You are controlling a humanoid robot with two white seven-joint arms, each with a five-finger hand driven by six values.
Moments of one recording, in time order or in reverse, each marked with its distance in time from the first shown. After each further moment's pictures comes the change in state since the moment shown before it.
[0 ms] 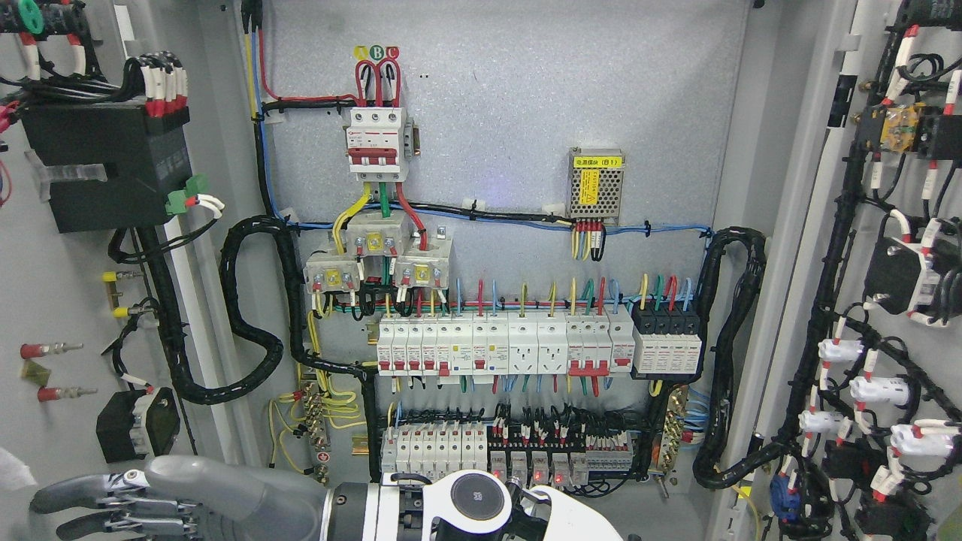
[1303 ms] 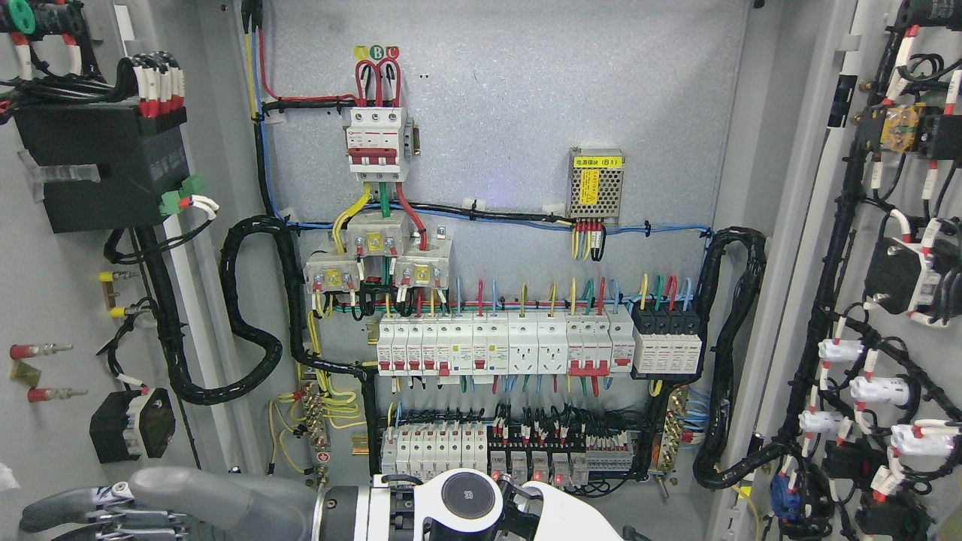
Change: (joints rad) left arm 0.000 -0.004 0.000 0.000 0.000 -0.001 -0.003; right arm -0.031 0.000 0.031 0.014 -0.017 -0.021 -0.001
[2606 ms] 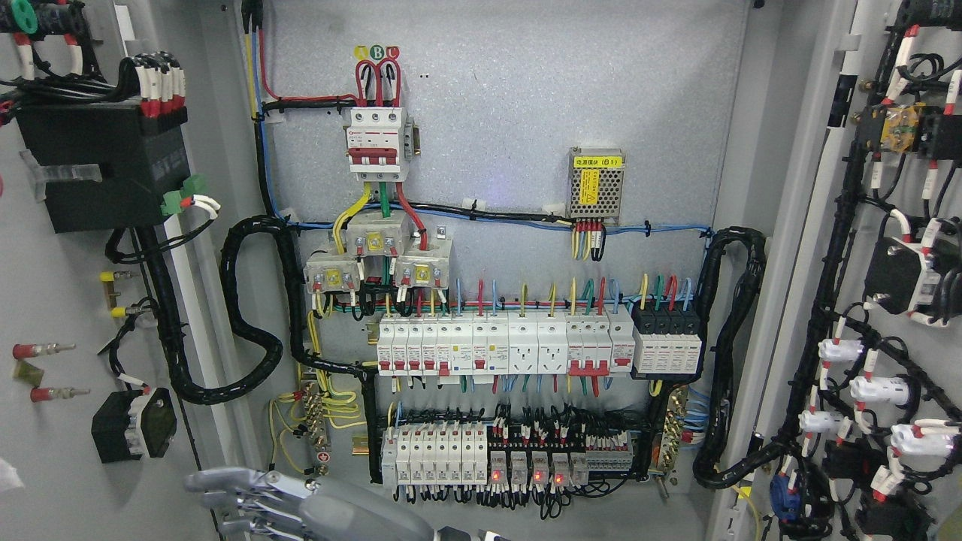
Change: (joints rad) left arm 0.124 0.036 0.000 -0.300 -0.071 -0.064 0.006; right arm 0.500 -0.068 -0.335 -0.220 0.432 -0.156 -0.021
